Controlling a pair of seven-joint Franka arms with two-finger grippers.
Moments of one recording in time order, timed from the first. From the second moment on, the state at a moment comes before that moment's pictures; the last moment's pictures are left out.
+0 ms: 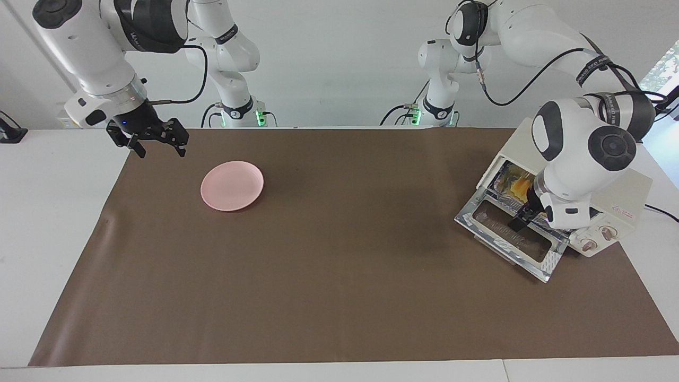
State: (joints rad) left arm -0.18 0.48 0.12 -1.30 0.09 1.56 -0.80; right arm -0.14 -0.05 0.07 -1.73 0.02 1.64 -0.05
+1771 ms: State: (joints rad) left arm -0.17 0.31 0.14 -1.78 0.20 1.91 -0.93; right arm -0.14 -0.05 0.07 -1.73 0.02 1.64 -0.05
